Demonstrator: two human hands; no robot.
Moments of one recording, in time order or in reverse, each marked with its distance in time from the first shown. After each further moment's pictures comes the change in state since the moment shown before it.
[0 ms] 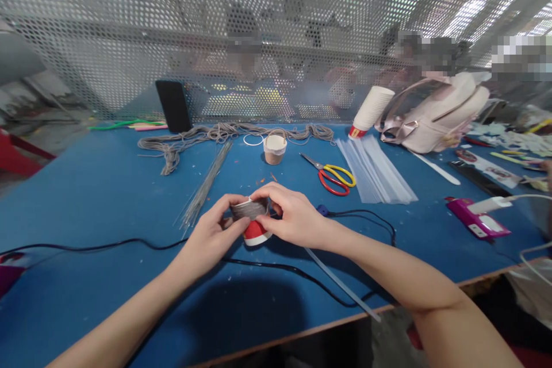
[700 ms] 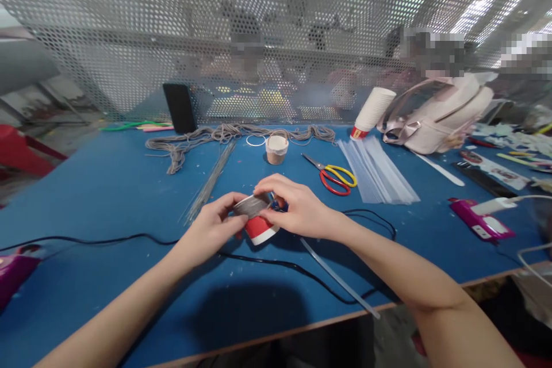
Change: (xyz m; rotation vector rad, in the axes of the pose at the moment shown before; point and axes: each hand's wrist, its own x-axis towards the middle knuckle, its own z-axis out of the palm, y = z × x) left_hand 0.002 0.013 -0.007 -0.134 -0.088 -0.057; right_hand 0.004 0.002 -0.015 0.009 -0.033 -0.118
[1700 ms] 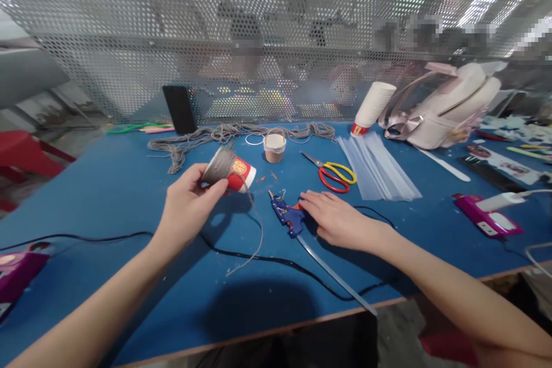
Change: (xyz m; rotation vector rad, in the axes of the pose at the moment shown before) left_hand 0.016 0.007 -0.012 0.104 0.487 0.166; right_hand -0.069 0.025 -0.032 -0.619 -0.400 0.170
